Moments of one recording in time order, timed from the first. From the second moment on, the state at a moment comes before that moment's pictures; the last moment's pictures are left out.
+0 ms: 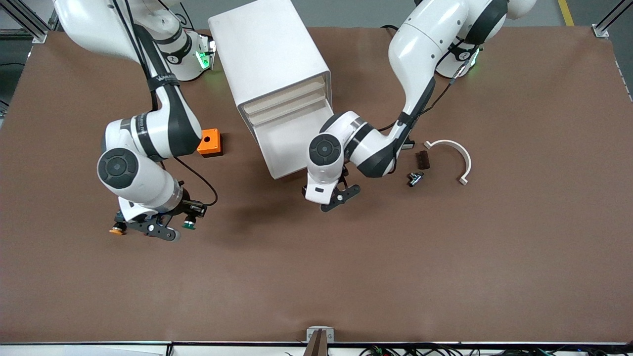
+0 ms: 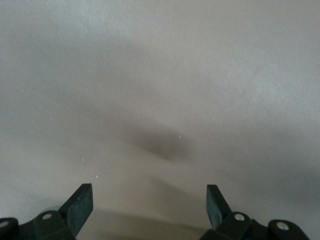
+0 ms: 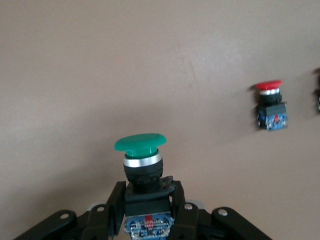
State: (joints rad) left arm -0.70 0.87 -0.09 -1.24 0.01 2.05 -1.28; right arm 0.32 0.46 -0.08 -1.63 0.02 2.08 0.52
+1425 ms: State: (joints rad) left arm -0.83 0.87 -0.16 -1.27 -0.04 2.05 -1.28; right arm 0.12 0.59 -0.08 -1.73 0.02 2.33 0.24
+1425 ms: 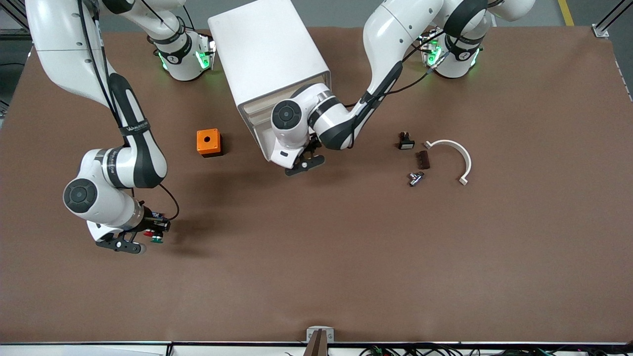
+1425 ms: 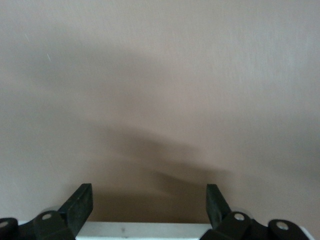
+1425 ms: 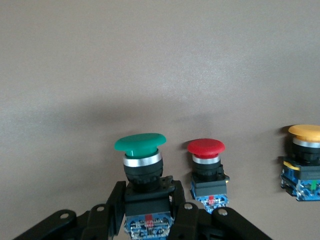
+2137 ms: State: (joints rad) left arm -0.87 0.87 -0.18 -1.29 -0.19 2.05 -1.28; right arm 0.13 0.64 -0.06 -1.79 0.06 2.43 0.24
